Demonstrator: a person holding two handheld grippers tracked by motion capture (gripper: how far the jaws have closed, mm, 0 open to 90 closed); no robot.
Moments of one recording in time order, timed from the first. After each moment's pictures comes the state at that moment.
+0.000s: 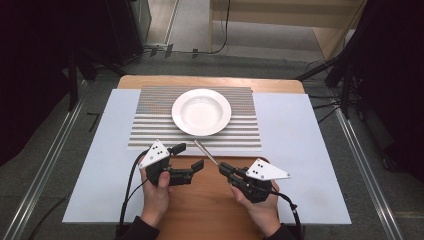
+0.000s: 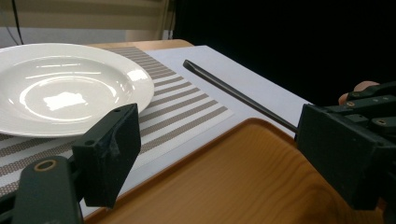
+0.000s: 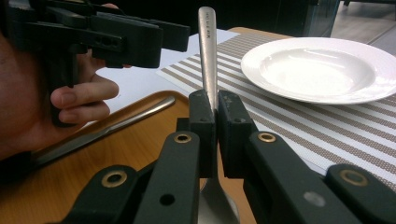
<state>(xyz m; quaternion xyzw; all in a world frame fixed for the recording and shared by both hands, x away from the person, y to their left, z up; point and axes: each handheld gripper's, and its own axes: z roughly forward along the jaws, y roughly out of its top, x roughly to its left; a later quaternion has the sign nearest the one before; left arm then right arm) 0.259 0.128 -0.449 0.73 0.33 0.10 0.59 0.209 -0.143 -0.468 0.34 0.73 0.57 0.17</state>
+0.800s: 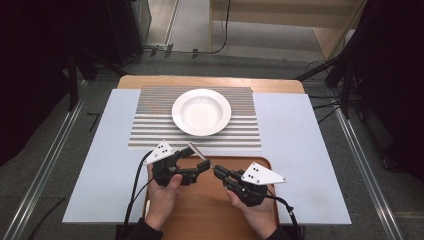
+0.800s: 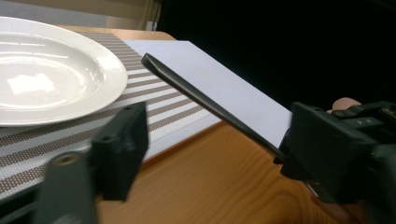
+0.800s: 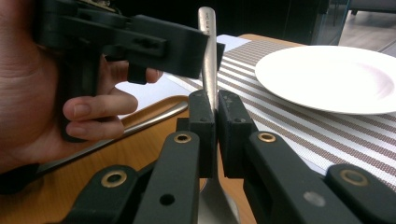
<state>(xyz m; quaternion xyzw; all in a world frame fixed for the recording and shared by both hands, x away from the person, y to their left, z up) 0.260 0.115 -0.450 0.72 0.35 0.04 0.60 0.203 -0.132 -0.468 0.32 0.73 0.58 0.17</state>
